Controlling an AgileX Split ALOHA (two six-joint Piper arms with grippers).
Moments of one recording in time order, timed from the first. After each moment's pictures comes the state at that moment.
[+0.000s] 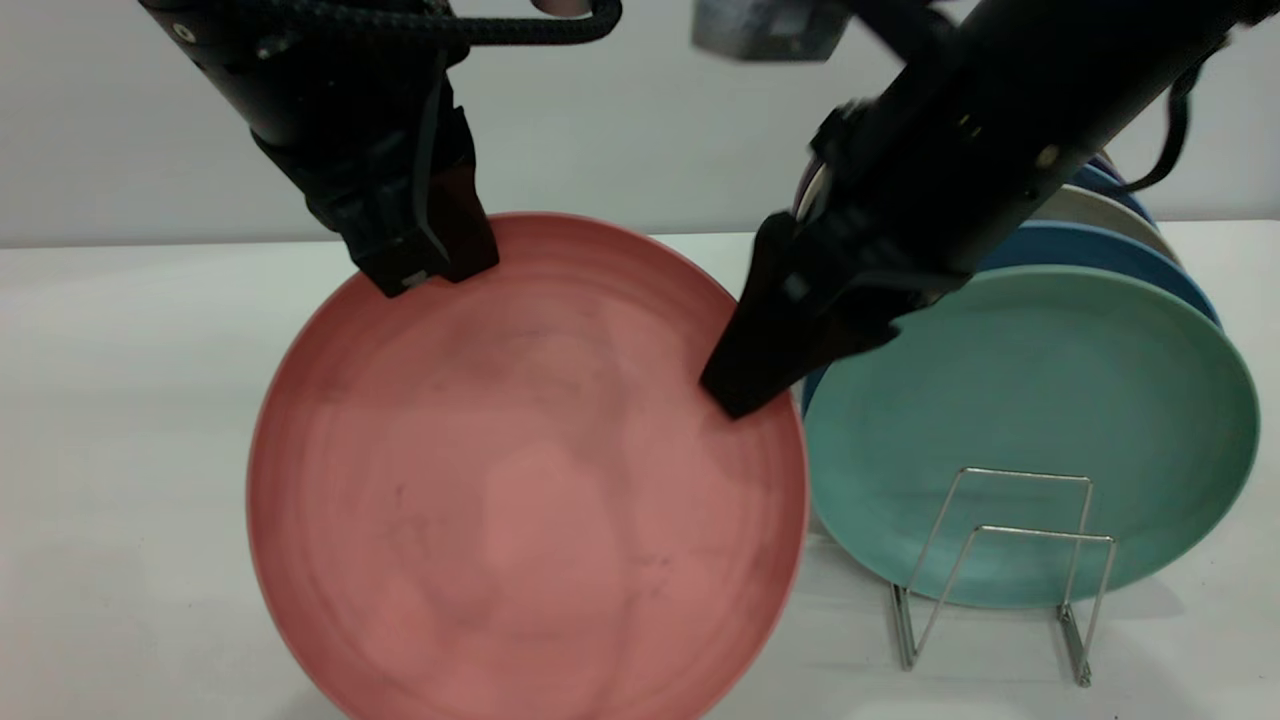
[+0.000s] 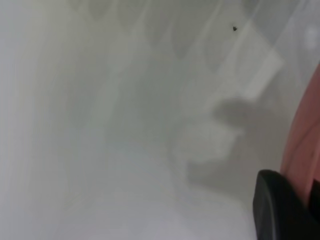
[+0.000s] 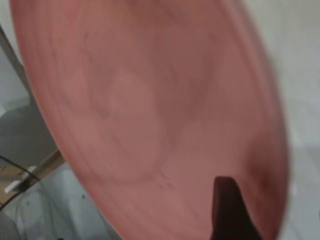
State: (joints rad) left arm -0.64 1.62 -1.07 0.06 0.51 0.53; right arm 0.47 1.81 -1.06 0.88 0.66 -1.09
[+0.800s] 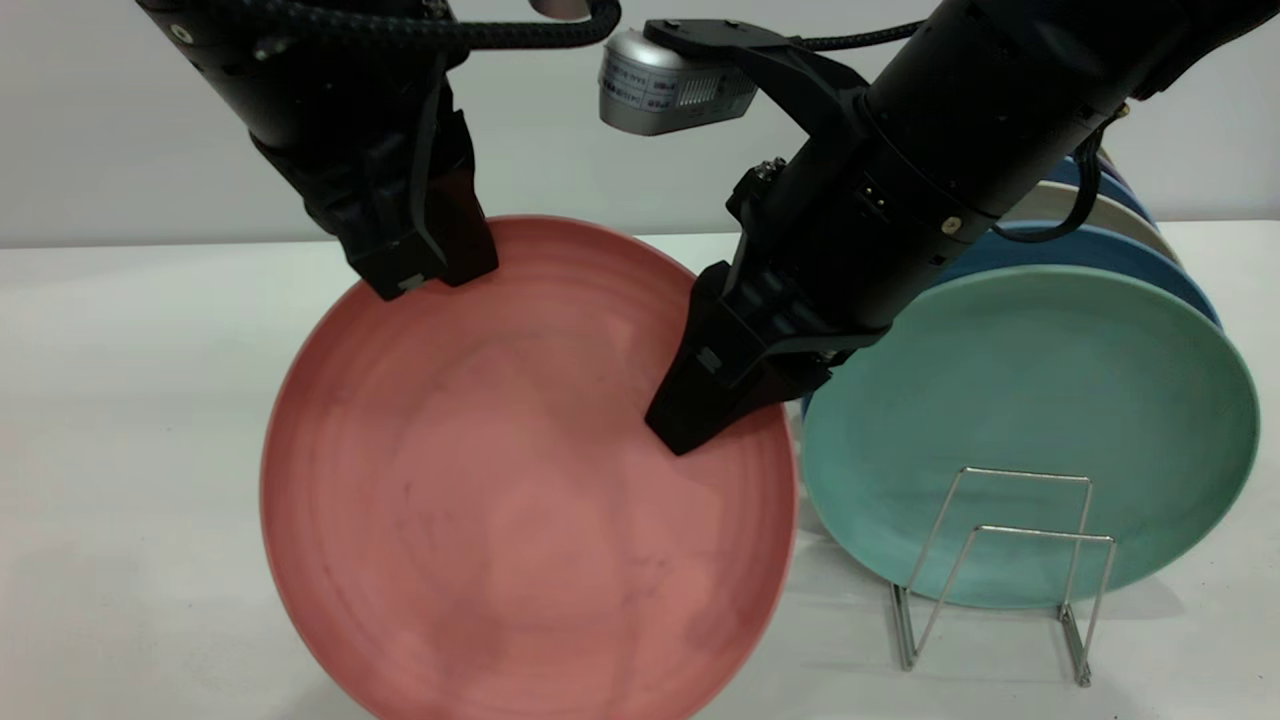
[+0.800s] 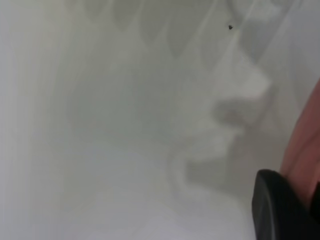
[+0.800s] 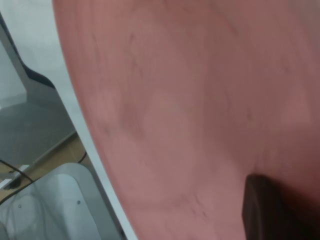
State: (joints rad) left arm -0.64 1.62 -1.07 0.05 0.52 0.55; right arm 0.55 1.85 -1.06 0.93 0.57 -1.13
